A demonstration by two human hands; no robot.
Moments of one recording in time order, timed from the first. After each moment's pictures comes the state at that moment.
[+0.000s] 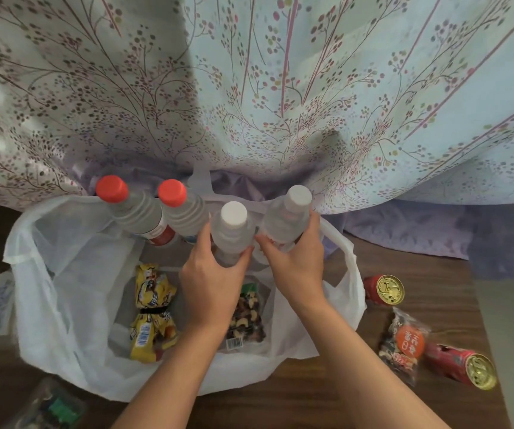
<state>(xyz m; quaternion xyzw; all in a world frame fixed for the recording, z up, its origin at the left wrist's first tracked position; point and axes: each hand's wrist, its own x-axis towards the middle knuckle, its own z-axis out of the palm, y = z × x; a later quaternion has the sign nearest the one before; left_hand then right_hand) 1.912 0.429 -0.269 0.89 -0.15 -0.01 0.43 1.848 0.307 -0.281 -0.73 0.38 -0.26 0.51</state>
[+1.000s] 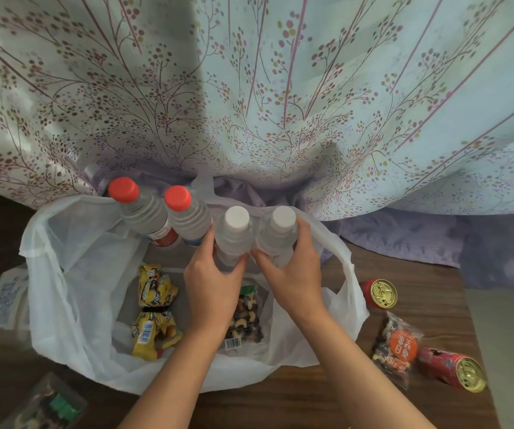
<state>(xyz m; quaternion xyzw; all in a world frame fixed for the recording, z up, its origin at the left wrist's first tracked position) 1.912 0.436 -0.265 0.86 -0.15 -0.09 0.48 1.836 0.316 -0.265 -0.77 0.35 -0.22 0.49</state>
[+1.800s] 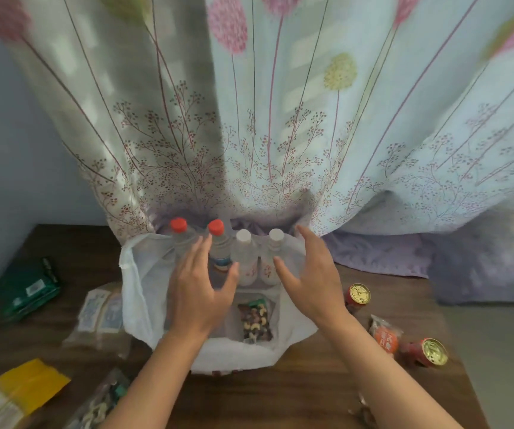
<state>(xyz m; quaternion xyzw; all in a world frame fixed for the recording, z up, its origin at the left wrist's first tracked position) 1.900 0.511 -0.145 0.90 -0.30 0.00 0.32 1.778 0.337 -0.139 -0.87 0.31 -0.20 0.33</state>
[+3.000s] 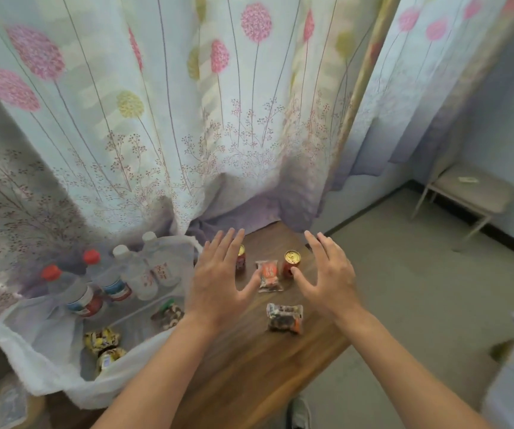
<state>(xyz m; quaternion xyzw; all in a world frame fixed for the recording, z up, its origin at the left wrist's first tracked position) 1.723 0.464 -0.087 0.68 -0.67 -0.03 0.29 1.498 0.397 -0.101 -0.79 0.56 -0.23 0.11</state>
